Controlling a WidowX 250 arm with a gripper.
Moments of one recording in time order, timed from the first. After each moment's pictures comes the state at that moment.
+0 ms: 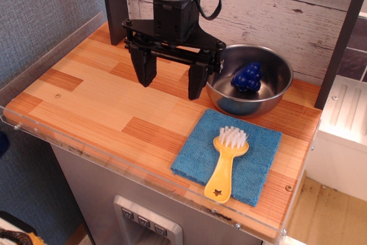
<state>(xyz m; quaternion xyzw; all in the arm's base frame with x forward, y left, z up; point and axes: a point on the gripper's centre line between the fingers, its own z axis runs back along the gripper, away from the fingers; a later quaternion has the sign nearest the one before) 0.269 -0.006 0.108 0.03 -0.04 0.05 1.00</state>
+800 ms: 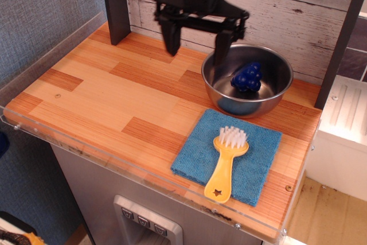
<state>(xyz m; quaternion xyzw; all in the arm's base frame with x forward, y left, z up) 0.333 -0.010 0.109 0.03 -0.06 0.08 0.99</state>
